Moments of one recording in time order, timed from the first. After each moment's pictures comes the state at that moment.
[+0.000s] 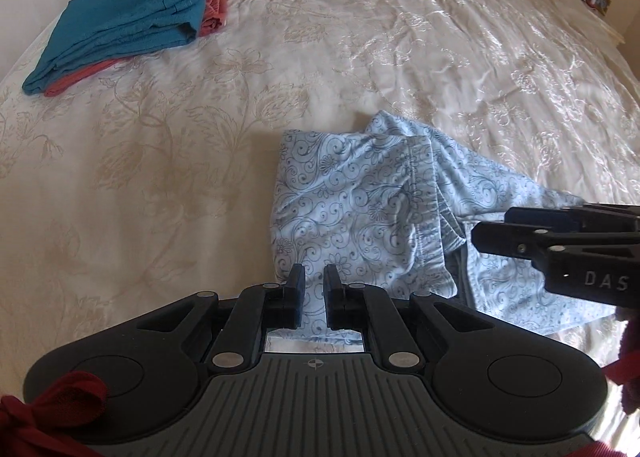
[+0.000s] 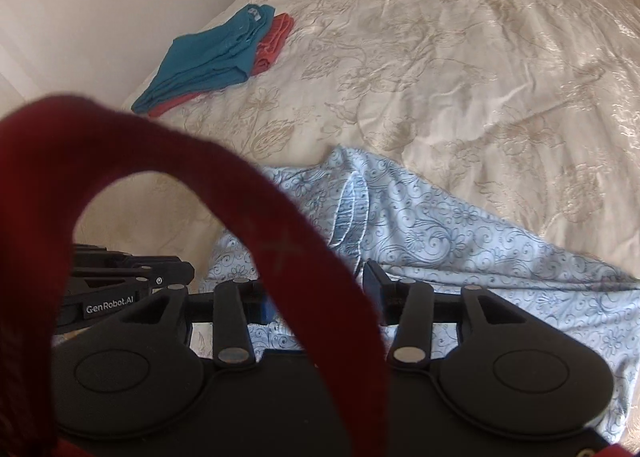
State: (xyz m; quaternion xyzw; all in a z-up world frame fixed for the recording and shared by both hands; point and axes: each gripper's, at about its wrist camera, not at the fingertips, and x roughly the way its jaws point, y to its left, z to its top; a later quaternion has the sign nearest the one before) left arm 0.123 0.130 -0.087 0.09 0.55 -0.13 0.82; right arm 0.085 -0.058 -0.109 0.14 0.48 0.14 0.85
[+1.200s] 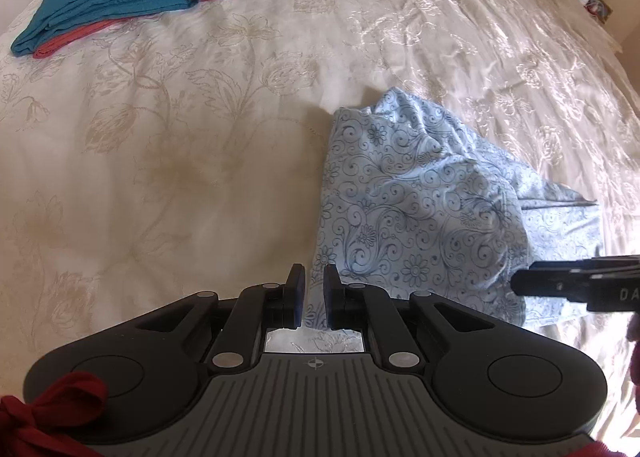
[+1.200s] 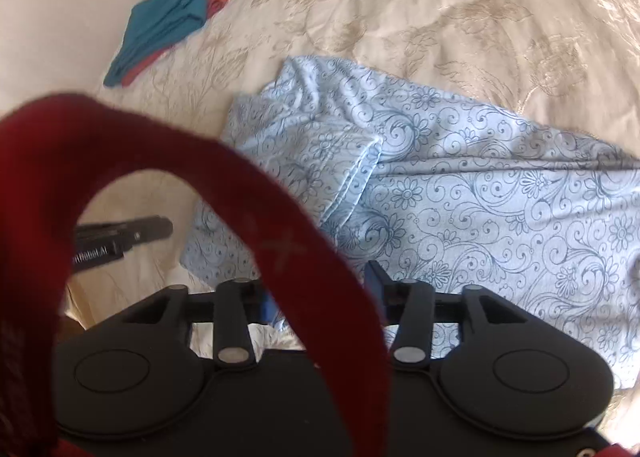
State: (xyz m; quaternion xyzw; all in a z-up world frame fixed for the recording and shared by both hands) left arm 0.131 0.147 -0.104 0.05 0.58 -0.14 0.80; right arm 0.061 -0.104 -0.137 0.24 0.56 0.12 0.78
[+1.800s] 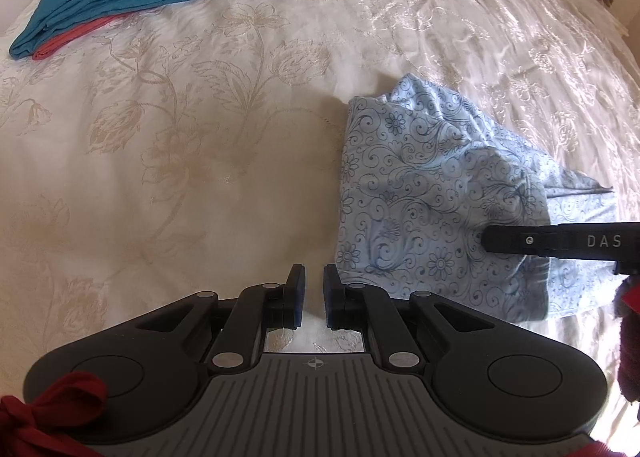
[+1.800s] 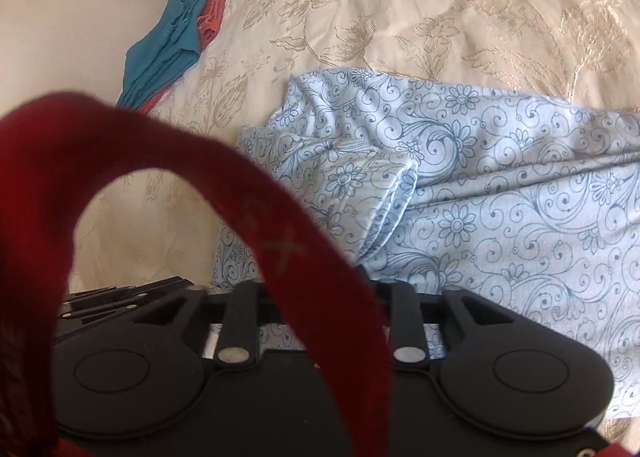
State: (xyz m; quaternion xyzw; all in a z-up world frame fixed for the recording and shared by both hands) left arm 0.141 0.152 -0.113 0.07 0.59 -0.13 0.79; right arm 0.087 -0.081 -0.154 0.30 0.55 0.12 0.77
